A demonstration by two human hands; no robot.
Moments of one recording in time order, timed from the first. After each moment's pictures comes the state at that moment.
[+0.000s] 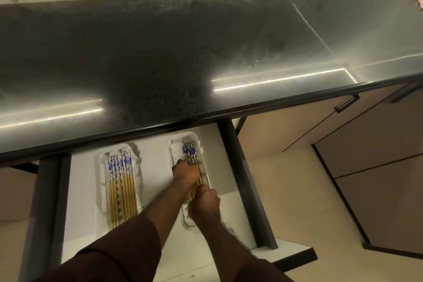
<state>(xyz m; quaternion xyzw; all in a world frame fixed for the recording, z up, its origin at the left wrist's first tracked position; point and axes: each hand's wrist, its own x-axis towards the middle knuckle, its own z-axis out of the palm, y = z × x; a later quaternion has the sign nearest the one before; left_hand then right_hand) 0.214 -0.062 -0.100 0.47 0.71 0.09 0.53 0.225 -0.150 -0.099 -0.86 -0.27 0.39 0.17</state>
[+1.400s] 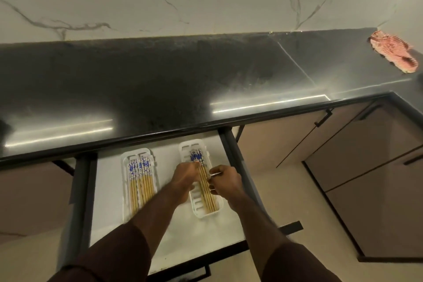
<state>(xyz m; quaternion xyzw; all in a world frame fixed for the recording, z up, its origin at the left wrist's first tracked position) 0.147 -0.097 0.002 0.41 0.59 0.13 0.69 0.247 -0.172 -0.008 -0.81 -0.24 0.43 0.33</state>
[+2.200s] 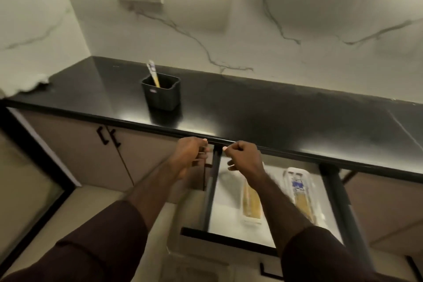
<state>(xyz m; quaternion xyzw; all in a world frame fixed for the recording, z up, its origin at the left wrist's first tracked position) -0.211 -0.096 0.157 0.39 0.59 0.37 0.60 -0.049 -0.111 0.133 -0.67 -0.48 0.40 0.40</state>
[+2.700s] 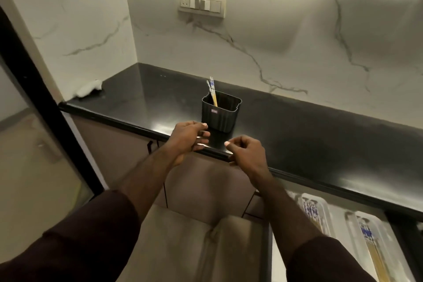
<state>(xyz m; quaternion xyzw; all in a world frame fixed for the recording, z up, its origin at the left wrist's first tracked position) -0.440 0.015 0.196 0.39 0.57 0.45 0.56 -0.265 -0.007 0.170 -0.61 -0.55 0.38 0.41</state>
